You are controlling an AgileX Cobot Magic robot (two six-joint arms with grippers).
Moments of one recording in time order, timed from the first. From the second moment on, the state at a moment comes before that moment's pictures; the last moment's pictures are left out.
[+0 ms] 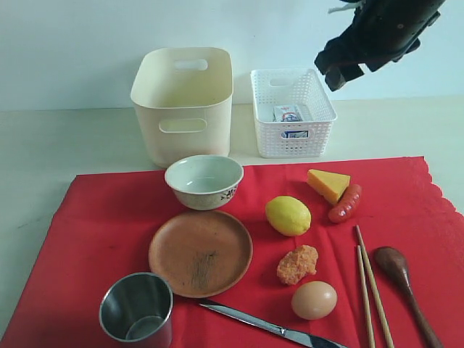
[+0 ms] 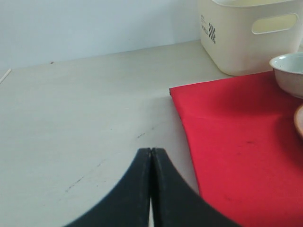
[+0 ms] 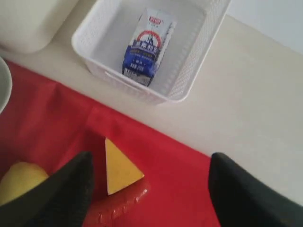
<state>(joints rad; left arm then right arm) 0.02 0.01 0.00 -0.19 0.37 0.33 0.28 1.80 -1.58 -0.05 0.91 -0.19</state>
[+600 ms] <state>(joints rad) 0.02 0.01 0.00 -0.19 0.37 0.33 0.28 1.91 -1.41 -0.06 0.83 -0.19</state>
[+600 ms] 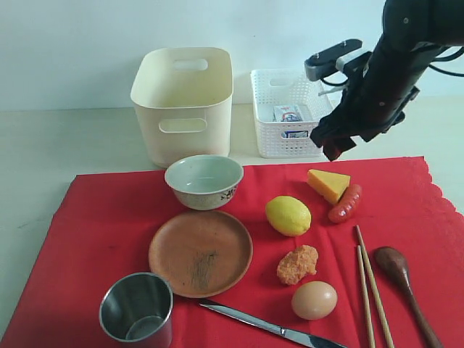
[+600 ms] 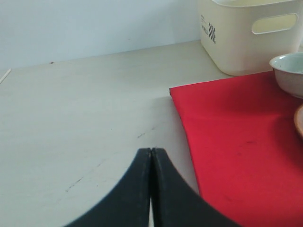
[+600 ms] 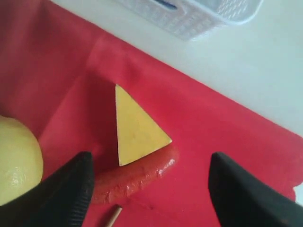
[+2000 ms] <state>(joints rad) 0.02 0.01 0.00 -0.19 0.37 0.33 0.28 2.11 -1.41 -0.06 0.62 -0.19</state>
